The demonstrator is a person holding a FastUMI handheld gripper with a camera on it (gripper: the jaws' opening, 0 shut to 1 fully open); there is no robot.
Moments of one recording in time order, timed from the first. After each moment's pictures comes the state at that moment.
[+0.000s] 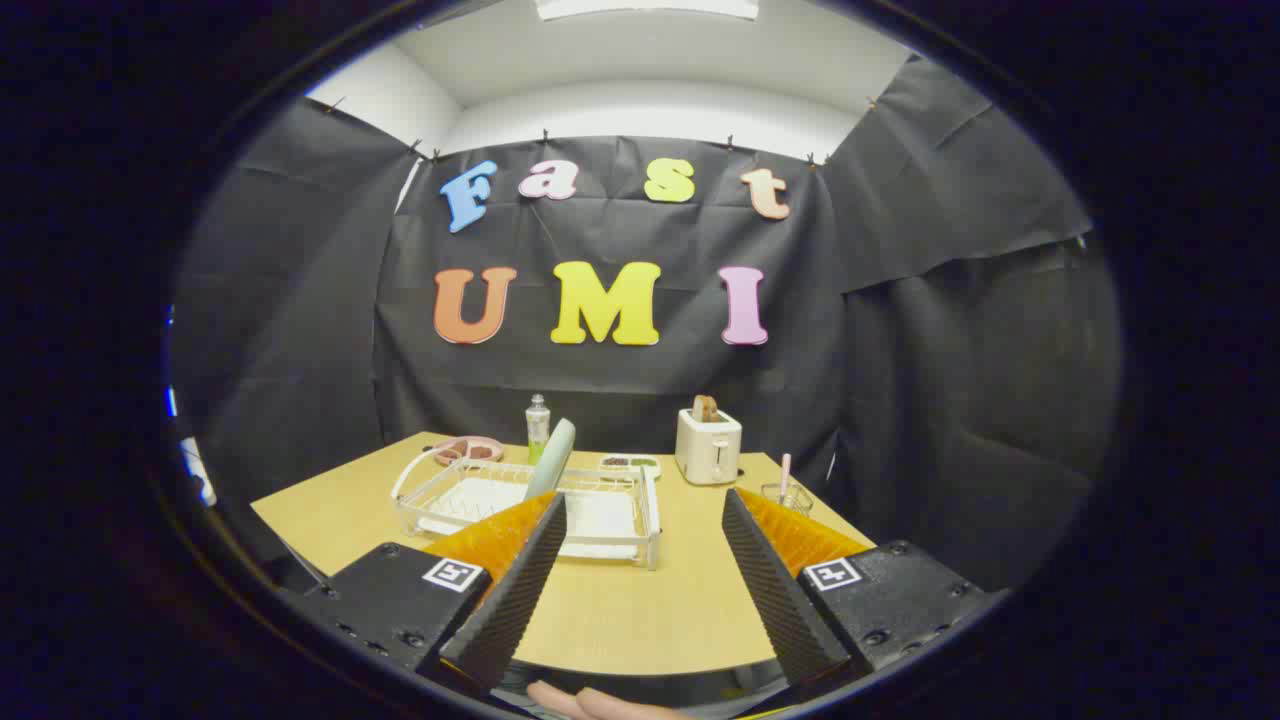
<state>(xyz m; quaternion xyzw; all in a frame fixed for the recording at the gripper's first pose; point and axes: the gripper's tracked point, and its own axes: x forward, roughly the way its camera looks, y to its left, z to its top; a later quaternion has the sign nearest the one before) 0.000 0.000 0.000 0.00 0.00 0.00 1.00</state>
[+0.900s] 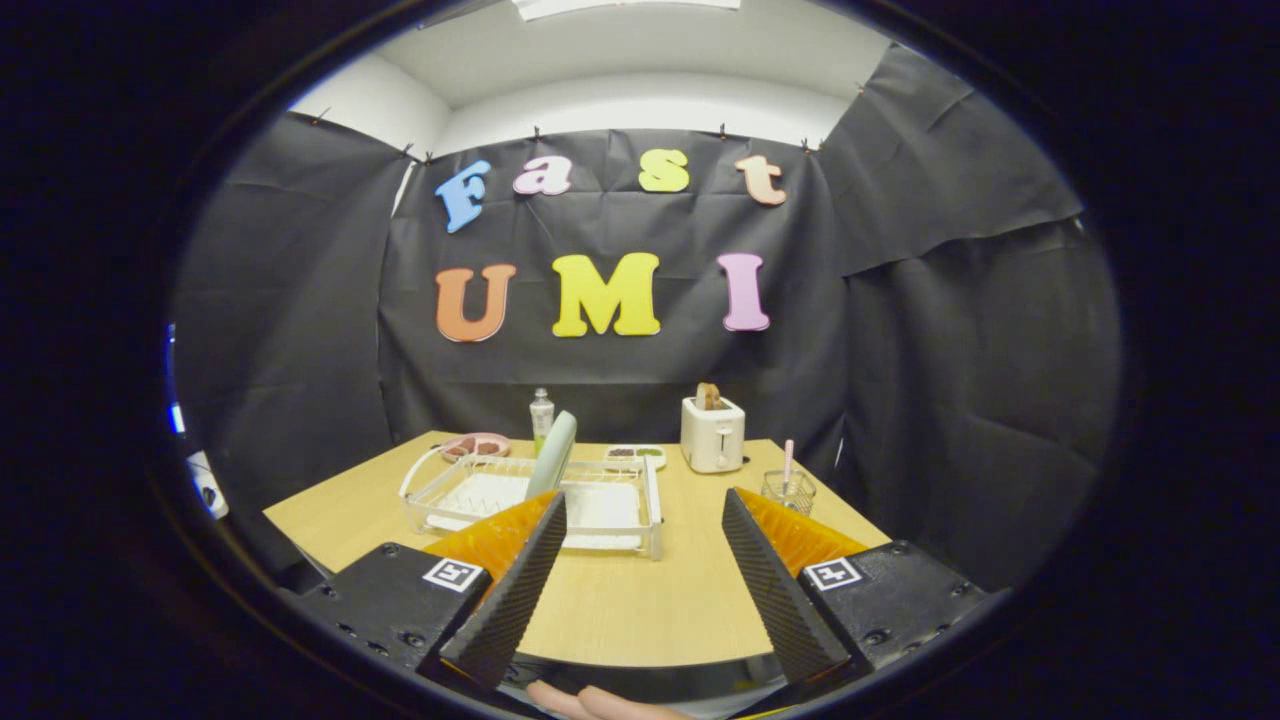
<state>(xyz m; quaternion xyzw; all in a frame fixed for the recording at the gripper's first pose) -0.001 -0.009 -0.003 0.01 0.02 0.01 1.00</state>
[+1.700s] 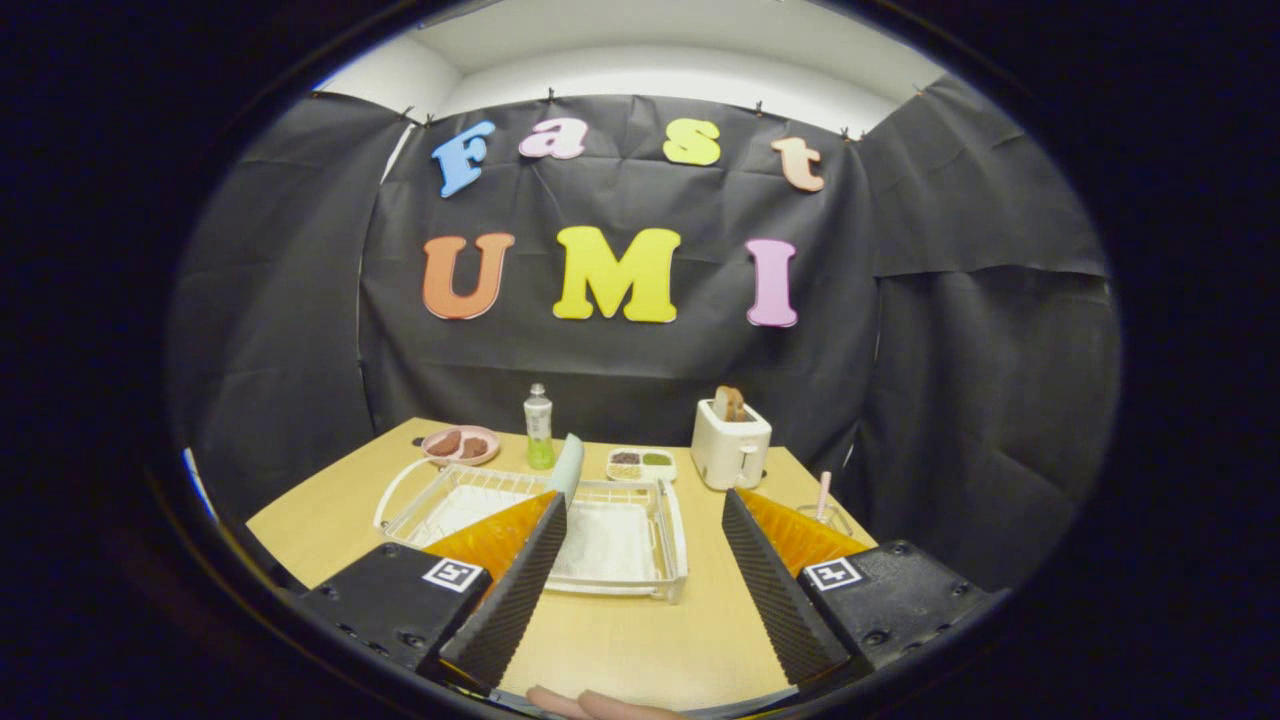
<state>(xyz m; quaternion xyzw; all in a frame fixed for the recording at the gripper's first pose) 0.109 0.059 0.066 -0.03 0.07 0.01 1.00</state>
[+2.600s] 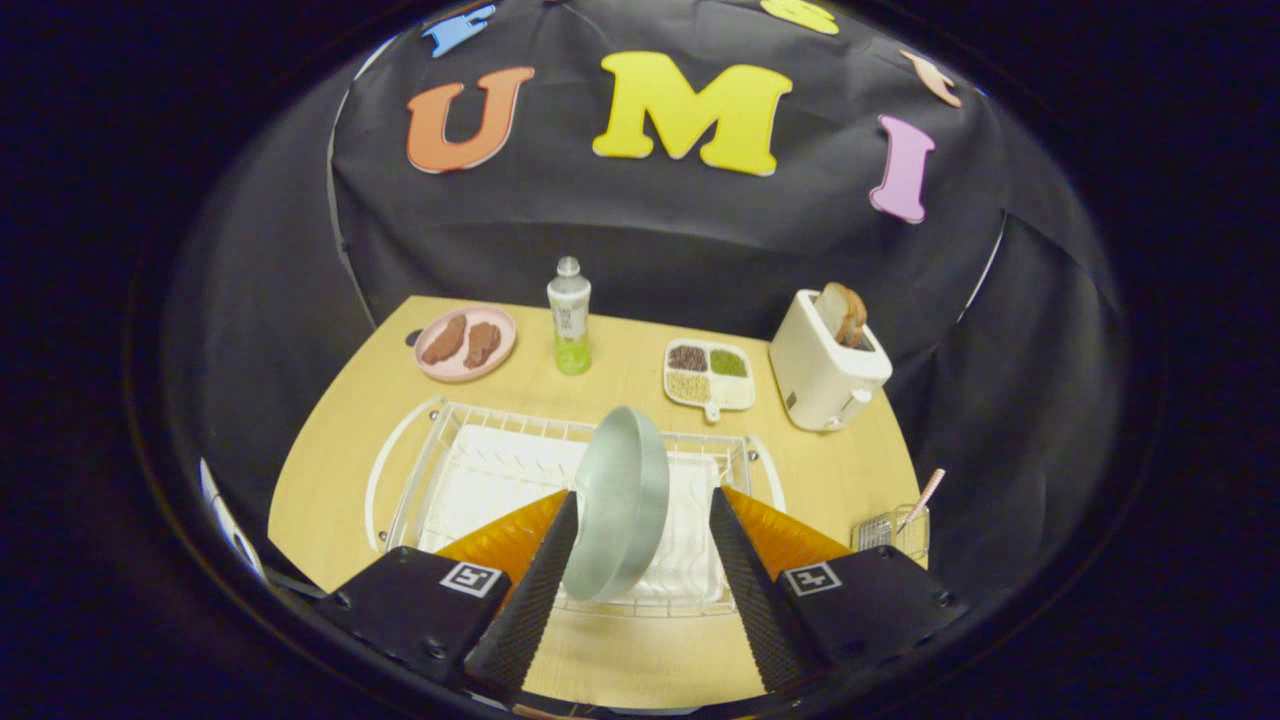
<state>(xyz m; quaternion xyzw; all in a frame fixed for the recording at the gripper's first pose) 0.286 0.151 0.057 -0.11 0.38 0.02 0.92</state>
